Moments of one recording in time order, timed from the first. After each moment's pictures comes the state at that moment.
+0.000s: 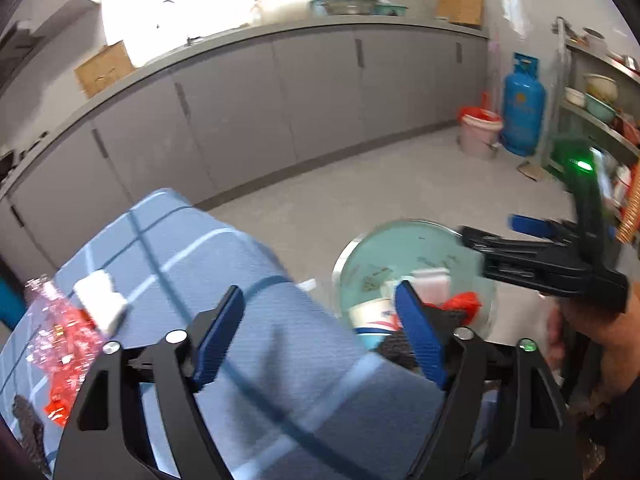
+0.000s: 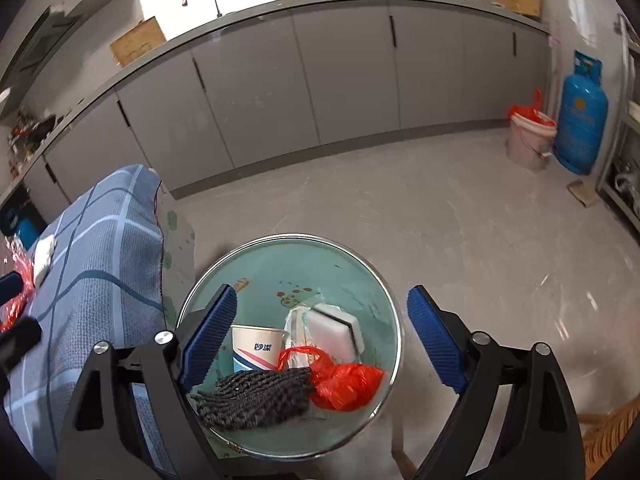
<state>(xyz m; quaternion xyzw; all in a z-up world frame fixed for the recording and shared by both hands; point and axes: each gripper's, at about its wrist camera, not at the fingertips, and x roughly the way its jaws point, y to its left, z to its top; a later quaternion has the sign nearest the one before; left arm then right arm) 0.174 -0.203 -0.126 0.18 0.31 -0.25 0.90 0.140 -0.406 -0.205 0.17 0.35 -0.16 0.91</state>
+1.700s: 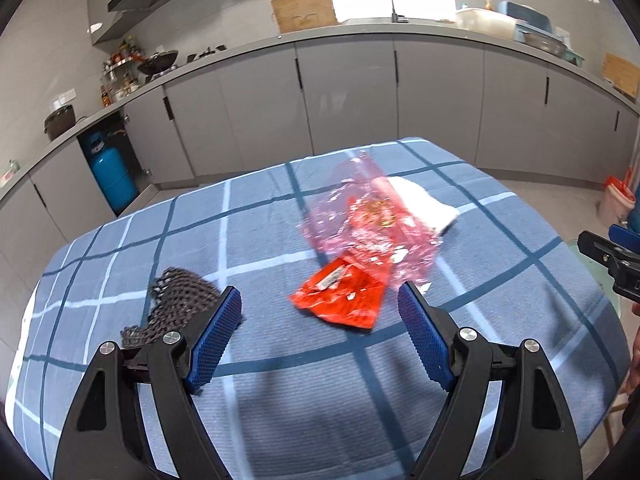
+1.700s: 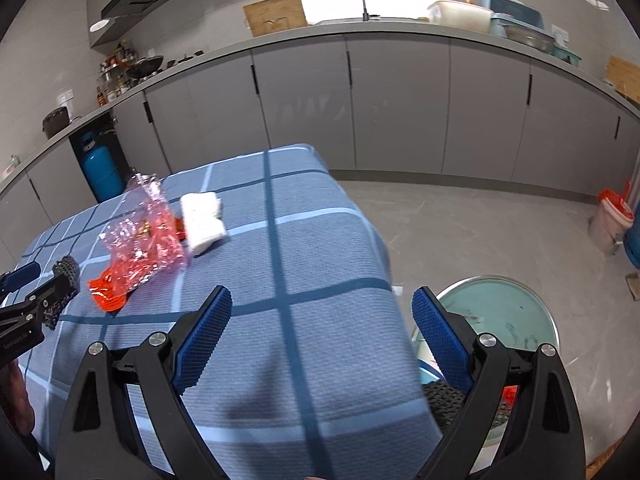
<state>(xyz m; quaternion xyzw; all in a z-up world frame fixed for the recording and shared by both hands) 0.177 0.062 -0.101 0.07 0.34 0.02 0.94 0.186 -0.180 -0.128 0.06 0.34 0.02 0.94</state>
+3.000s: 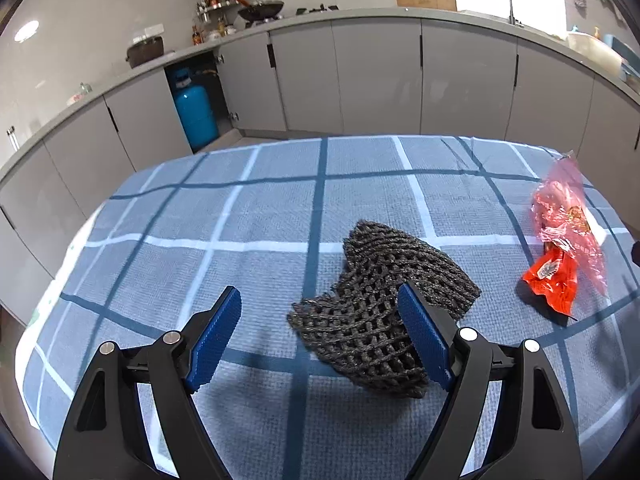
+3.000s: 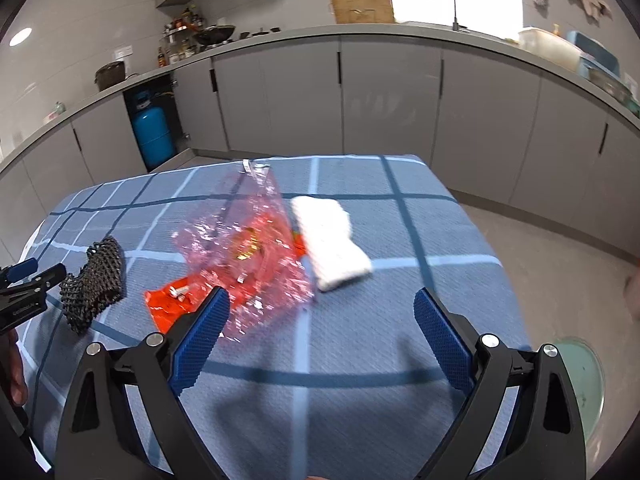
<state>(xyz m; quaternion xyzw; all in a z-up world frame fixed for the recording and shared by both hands) 0.185 0.218 -0.121 0.00 0.38 0.16 0.91 0.244 -0.058 -0.125 -0.01 0.35 0.13 0.93</state>
